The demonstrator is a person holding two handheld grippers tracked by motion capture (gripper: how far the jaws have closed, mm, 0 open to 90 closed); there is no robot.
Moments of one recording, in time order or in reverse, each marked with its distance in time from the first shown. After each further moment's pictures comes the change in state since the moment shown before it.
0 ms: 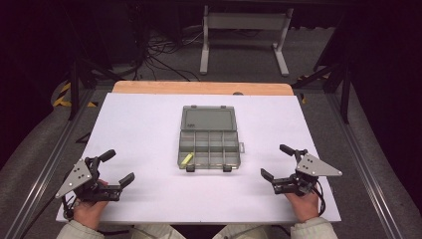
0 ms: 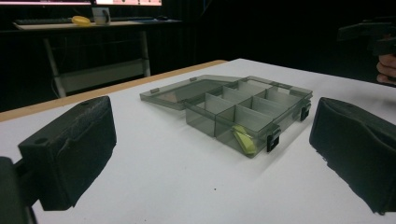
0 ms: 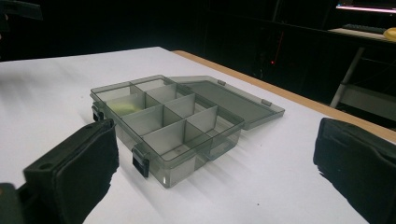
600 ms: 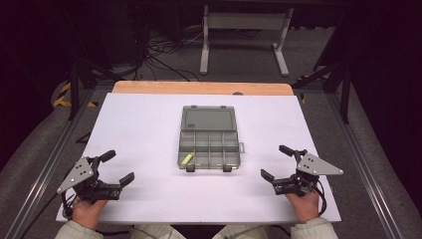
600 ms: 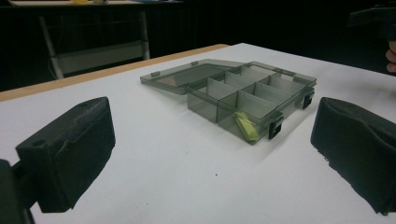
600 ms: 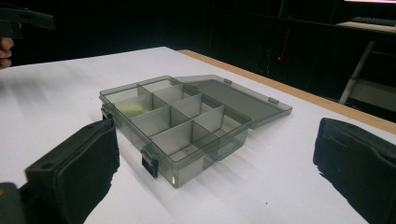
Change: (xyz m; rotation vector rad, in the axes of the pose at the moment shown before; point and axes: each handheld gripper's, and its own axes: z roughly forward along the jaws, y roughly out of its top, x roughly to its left) left arm 0.003 0.001 0.002 0.061 0.002 -0.026; right arm 0.001 0.004 -0.002 0.011 0.027 0.030
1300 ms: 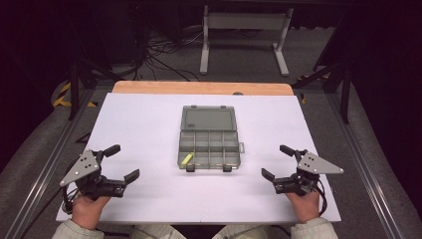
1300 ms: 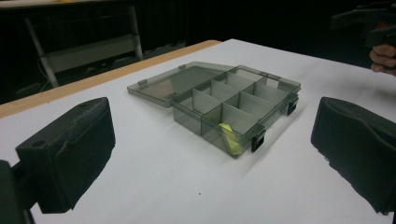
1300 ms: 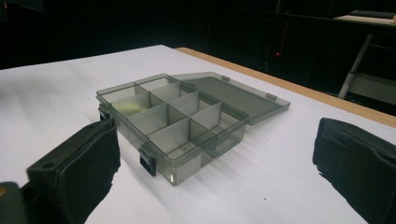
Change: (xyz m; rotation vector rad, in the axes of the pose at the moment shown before) left arm -0.014 0.036 0.004 0.057 -0.033 0.017; right arm -0.002 0.000 0.000 0.008 -0.008 0.024
